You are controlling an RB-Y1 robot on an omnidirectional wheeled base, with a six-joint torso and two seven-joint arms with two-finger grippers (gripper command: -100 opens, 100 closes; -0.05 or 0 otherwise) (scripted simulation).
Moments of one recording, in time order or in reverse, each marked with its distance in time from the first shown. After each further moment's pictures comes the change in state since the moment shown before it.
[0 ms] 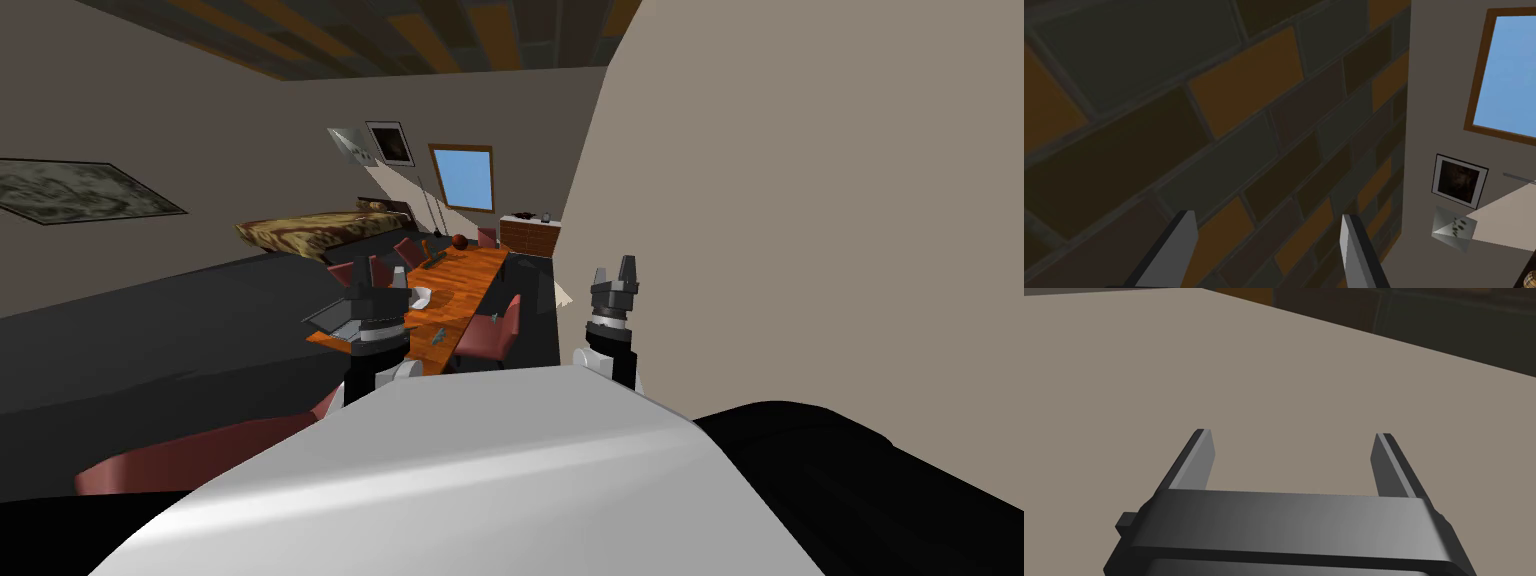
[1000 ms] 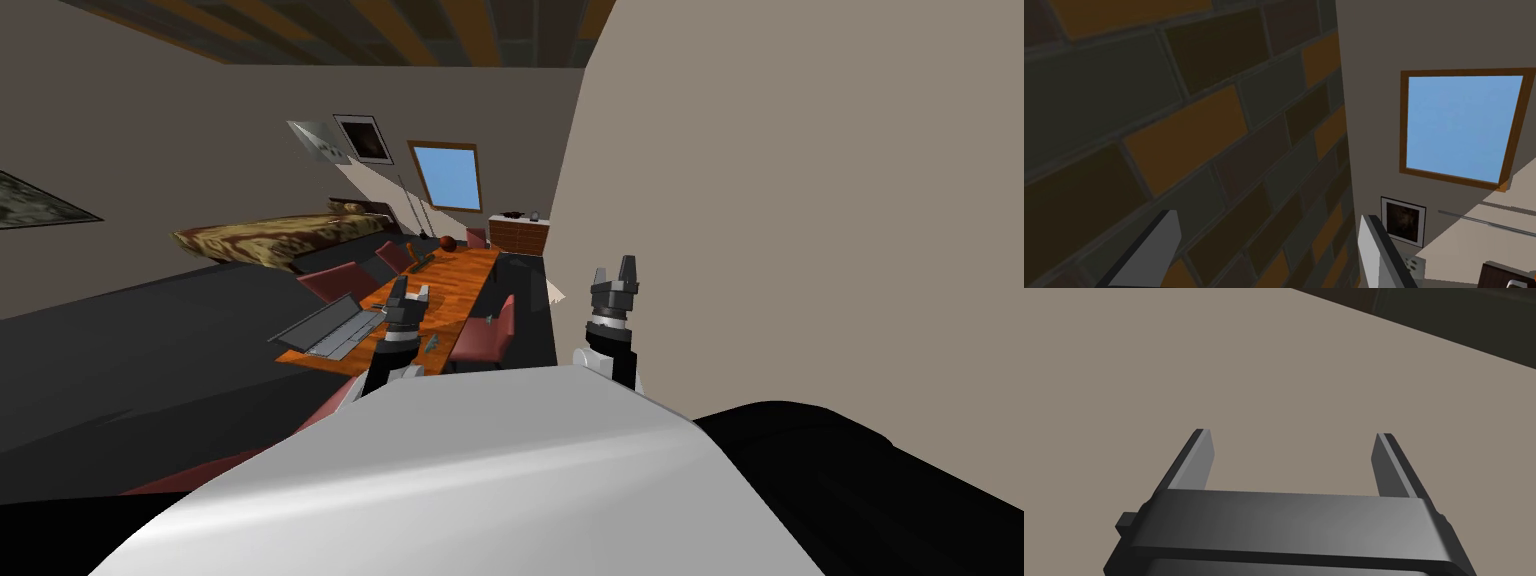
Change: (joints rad) left arm -0.037 0.149 -0.023 0.221 0.015 -0.028 -0.026; right arm 0.000 0.000 0.000 0.000 0.000 0.000 0.000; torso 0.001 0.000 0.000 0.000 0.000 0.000
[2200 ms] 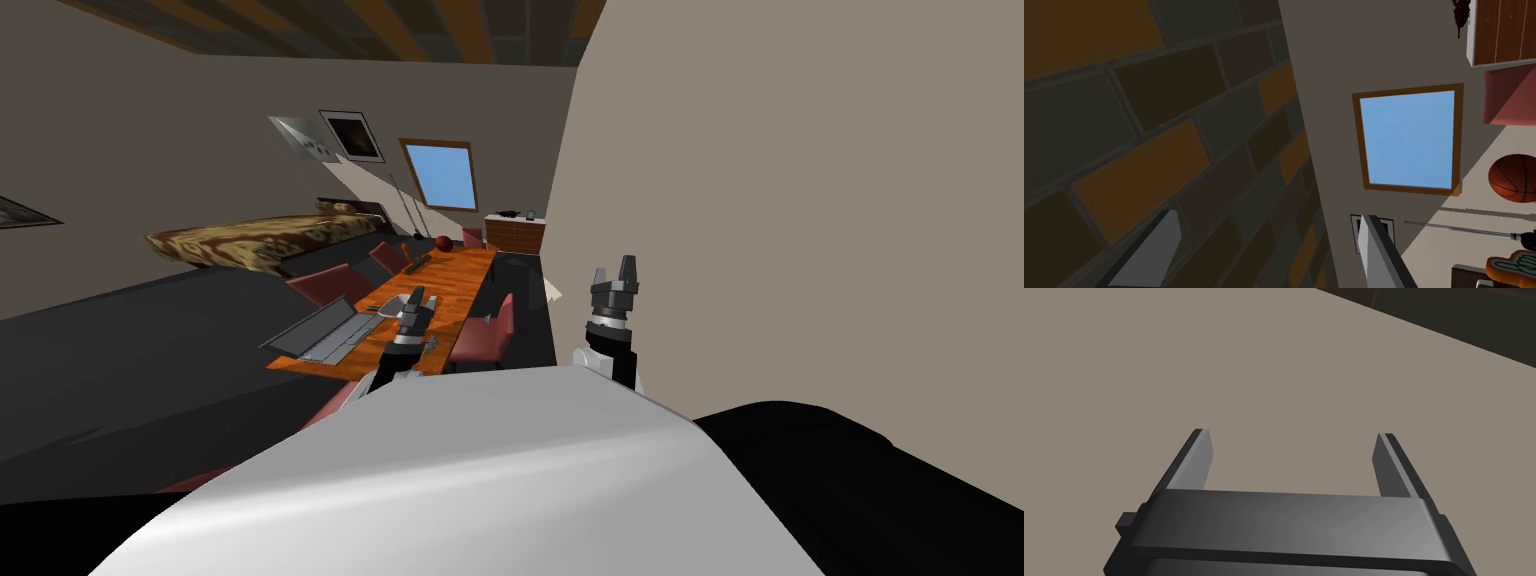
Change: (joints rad) left arm -0.002 0.070 -0.025 0.103 -0.032 0.039 -0.018; right arm 0.000 0.000 0.000 0.000 0.000 0.000 0.000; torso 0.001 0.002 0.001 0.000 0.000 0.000
